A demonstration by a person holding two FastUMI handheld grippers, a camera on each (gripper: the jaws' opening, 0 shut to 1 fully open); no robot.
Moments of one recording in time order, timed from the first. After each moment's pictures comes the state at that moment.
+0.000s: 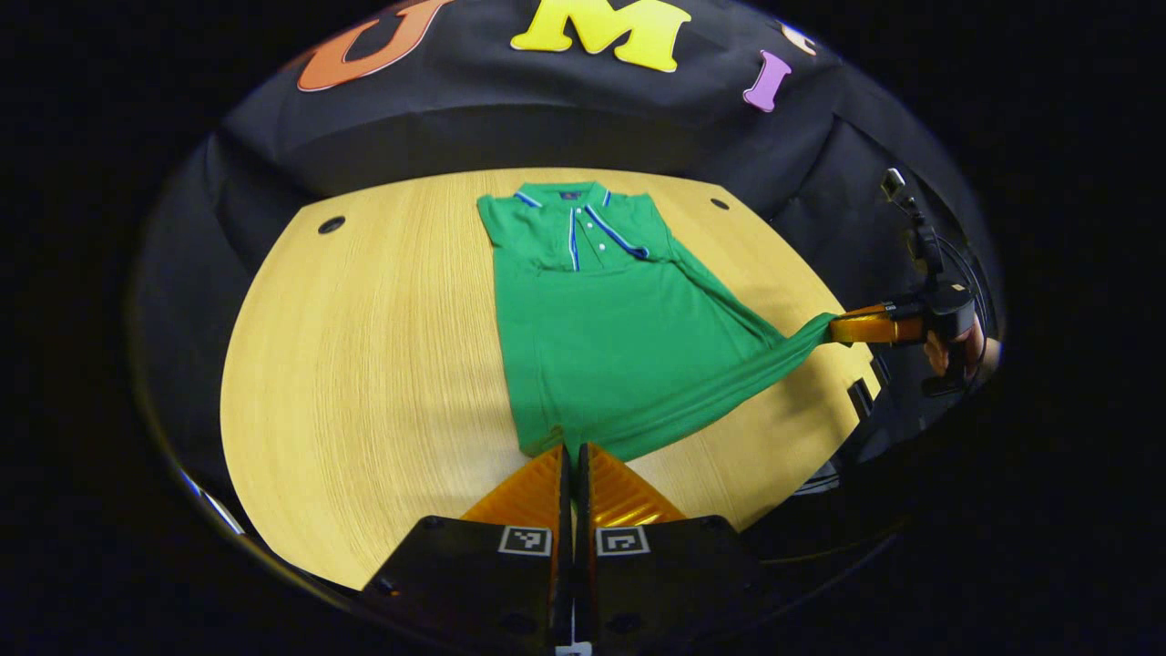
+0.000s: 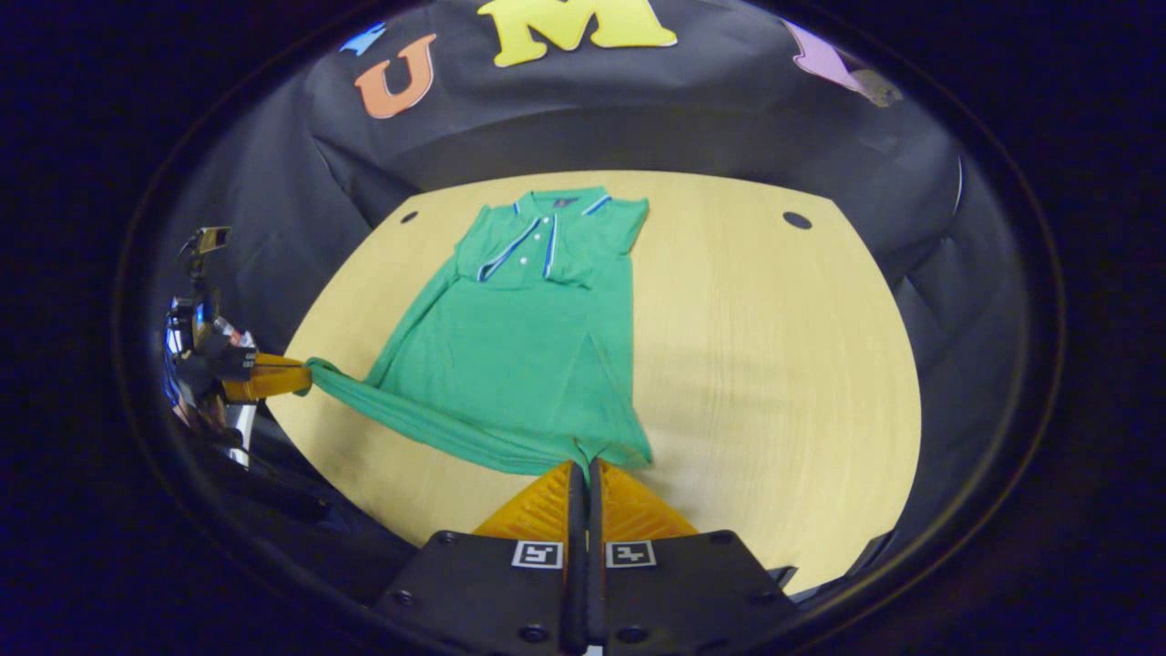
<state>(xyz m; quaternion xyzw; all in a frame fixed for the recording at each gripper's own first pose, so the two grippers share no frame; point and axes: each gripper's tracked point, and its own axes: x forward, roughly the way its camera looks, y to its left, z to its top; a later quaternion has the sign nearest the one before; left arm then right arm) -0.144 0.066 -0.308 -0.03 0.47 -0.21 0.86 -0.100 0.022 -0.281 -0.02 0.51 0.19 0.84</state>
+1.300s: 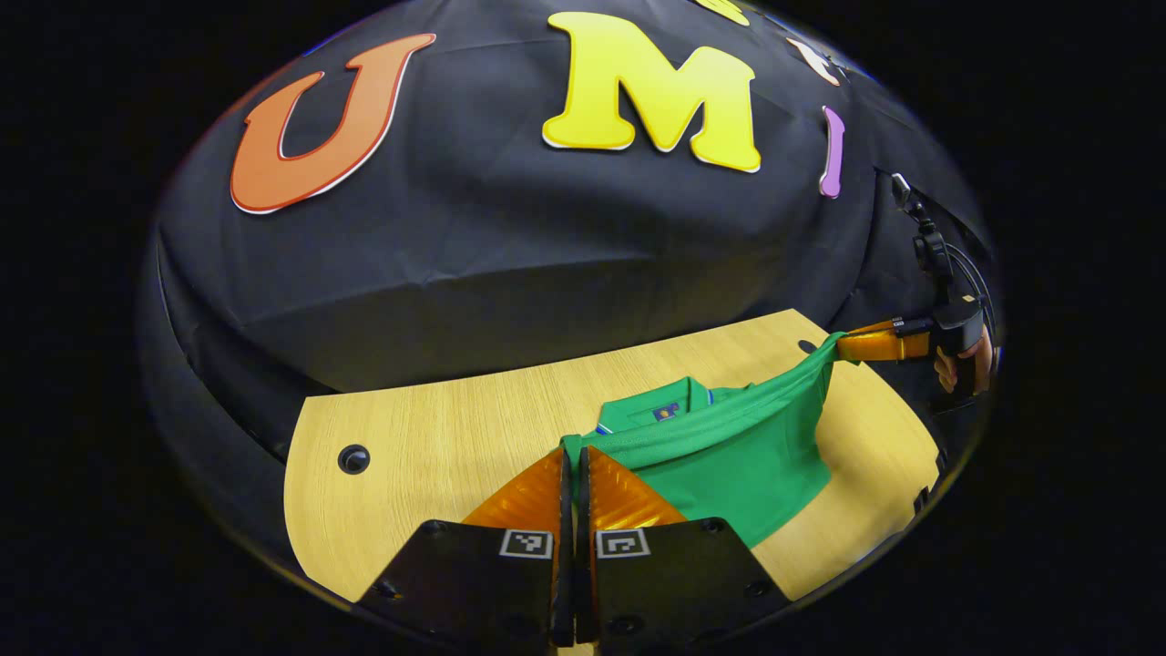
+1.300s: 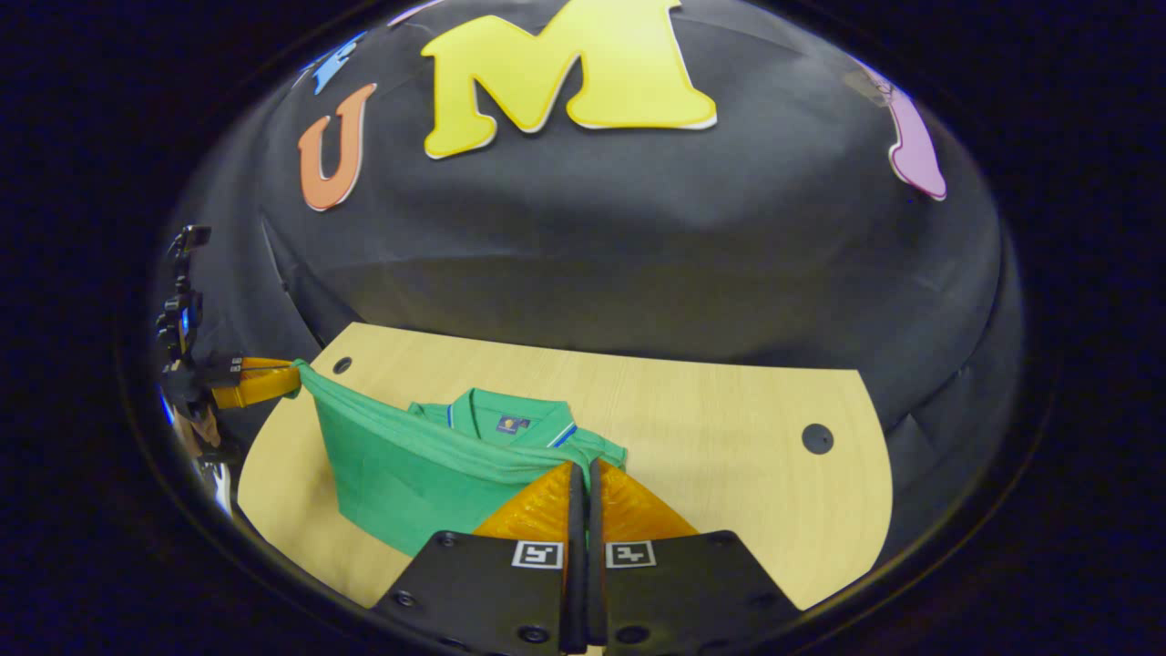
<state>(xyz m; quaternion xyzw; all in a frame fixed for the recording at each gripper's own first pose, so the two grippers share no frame) 0.184 0.099 -0.273 0.01 0.32 -0.16 0.93 0.213 0.104 -0.242 -0.02 0.38 0.16 0.91</state>
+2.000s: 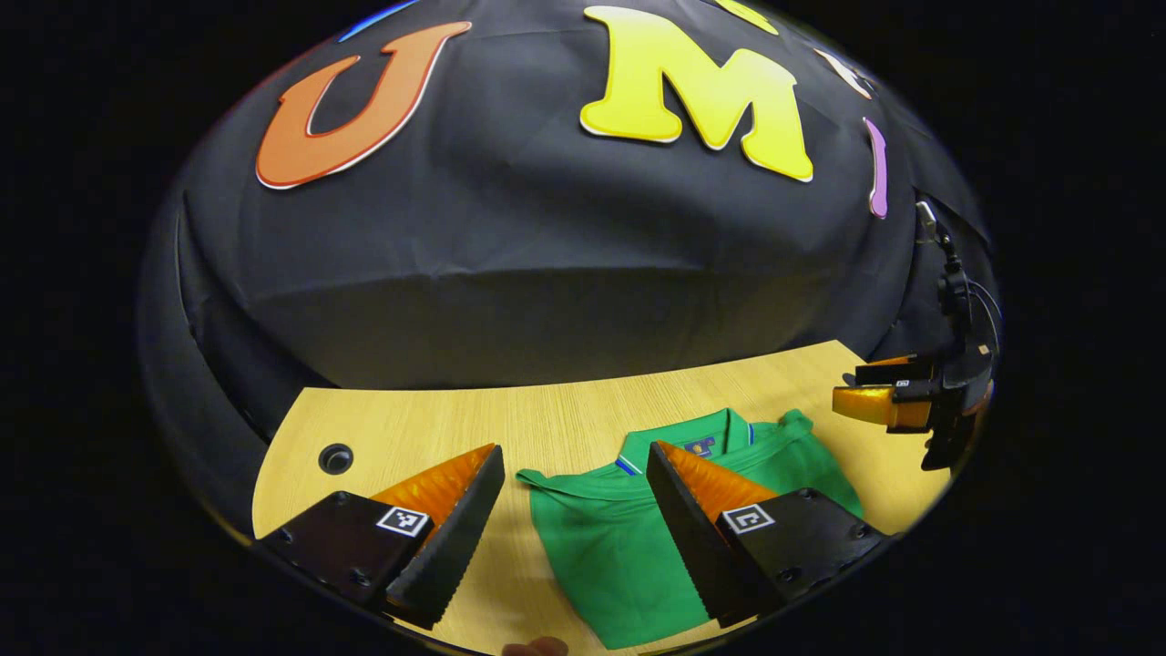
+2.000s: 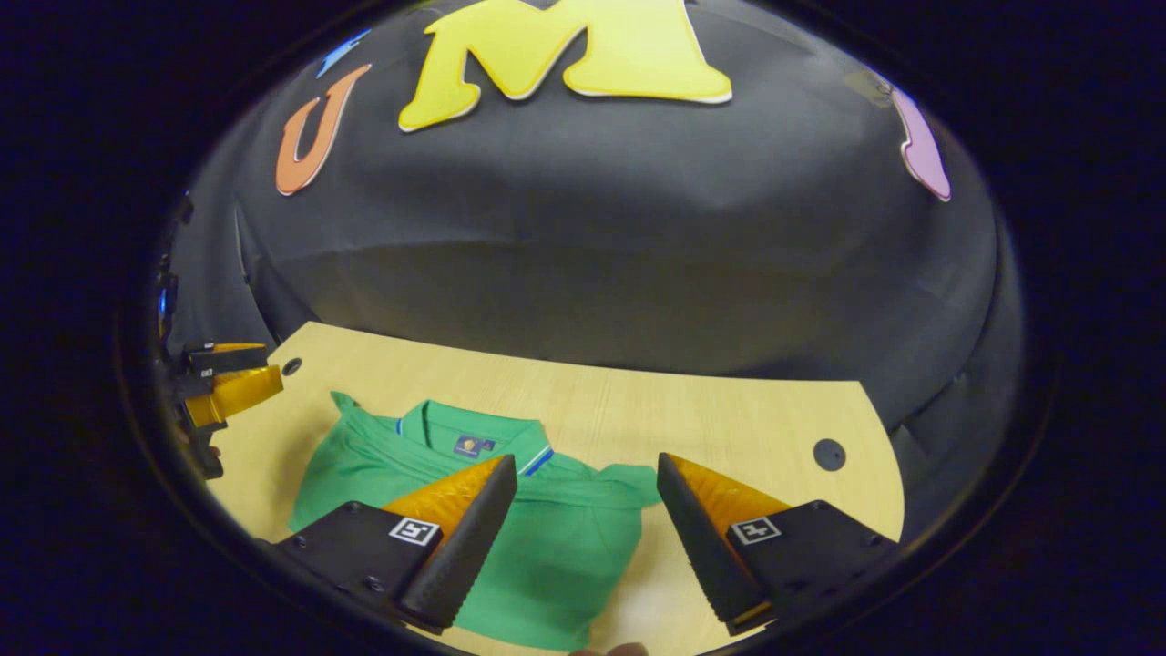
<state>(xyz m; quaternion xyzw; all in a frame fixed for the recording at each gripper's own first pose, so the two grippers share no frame) 0.216 0.092 -0.292 -0.03 0.28 -0.10 0.95 0.246 0.111 -0.270 -0.06 0.33 0.13 0.93</state>
